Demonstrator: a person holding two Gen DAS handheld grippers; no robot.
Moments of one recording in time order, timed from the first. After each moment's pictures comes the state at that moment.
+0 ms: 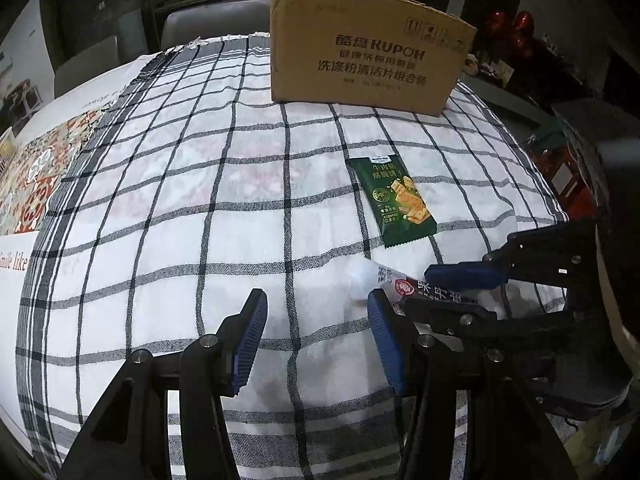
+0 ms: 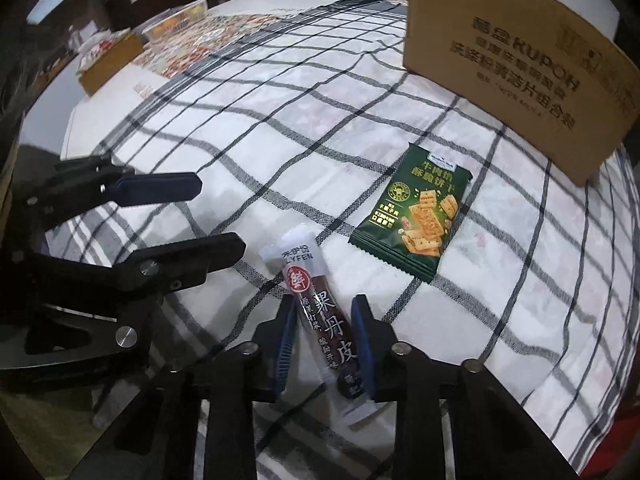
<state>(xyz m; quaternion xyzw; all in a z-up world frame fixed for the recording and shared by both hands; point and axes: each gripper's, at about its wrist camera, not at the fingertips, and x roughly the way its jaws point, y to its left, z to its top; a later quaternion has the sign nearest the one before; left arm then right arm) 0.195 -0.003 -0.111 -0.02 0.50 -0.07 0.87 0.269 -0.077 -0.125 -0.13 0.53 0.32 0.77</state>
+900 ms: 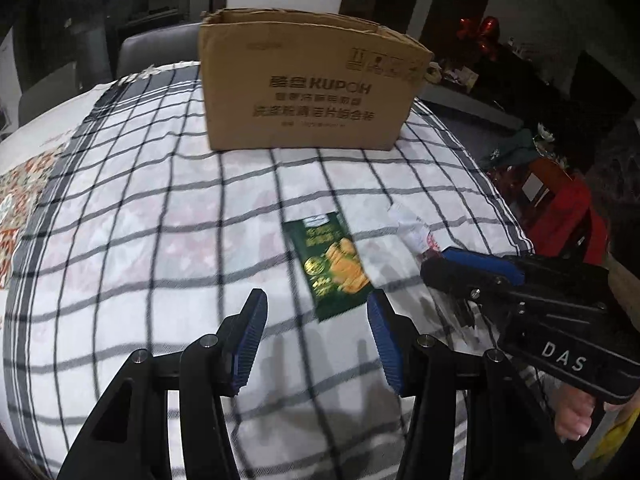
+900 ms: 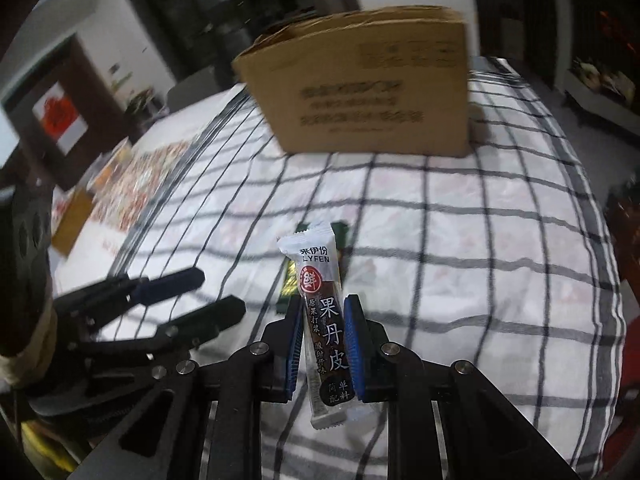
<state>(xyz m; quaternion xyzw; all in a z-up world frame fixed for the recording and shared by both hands) 0.240 -0.040 -0.087 -0.02 0.47 -0.14 0.87 0.288 -0.155 -0.079 0.07 0.46 0.18 0.86</state>
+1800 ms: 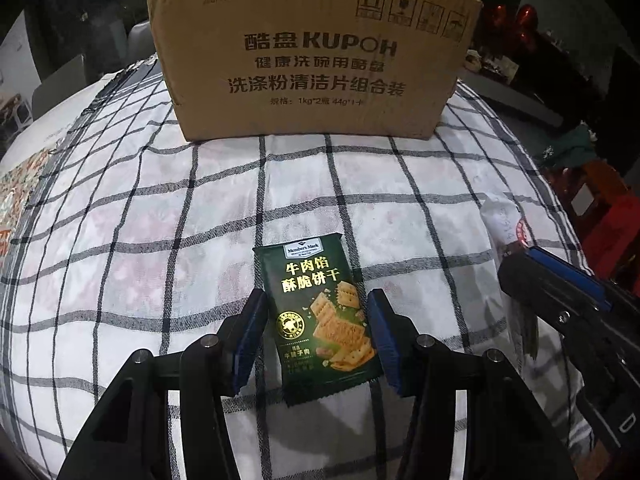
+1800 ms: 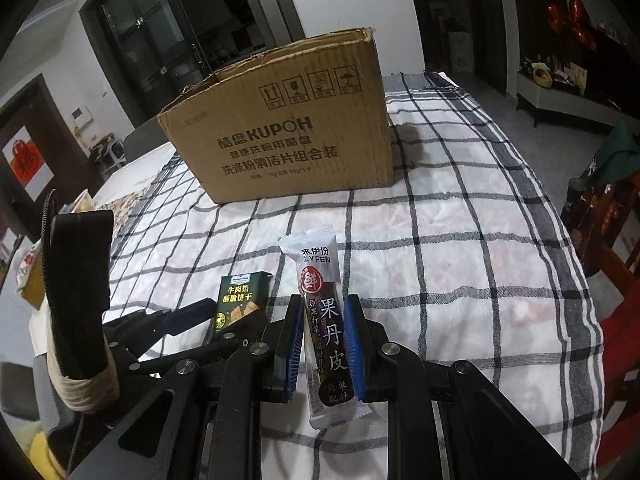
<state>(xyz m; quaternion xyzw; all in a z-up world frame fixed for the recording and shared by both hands) 0.297 -0.086 -0.136 0.00 0.50 -0.06 0.87 0.307 -0.187 -0.093 0.09 0.43 0.12 0.89</state>
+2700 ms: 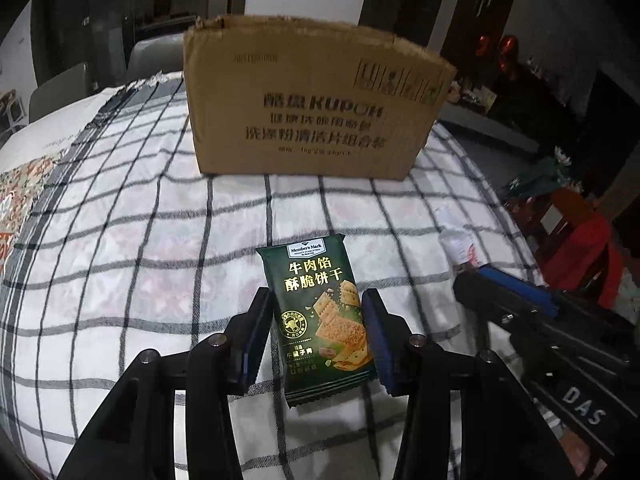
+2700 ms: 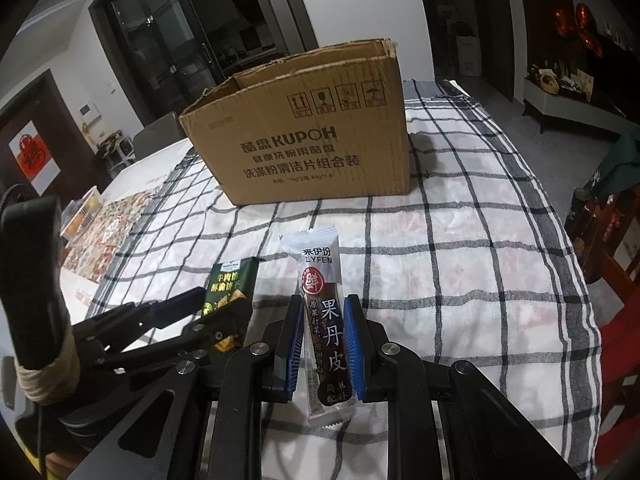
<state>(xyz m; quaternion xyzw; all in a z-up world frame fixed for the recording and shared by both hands) 0.273 -0.059 -0.091 -0.04 0.45 -0.10 0.89 0.297 -0.174 -0.072 0.09 0.42 0.13 0.90</state>
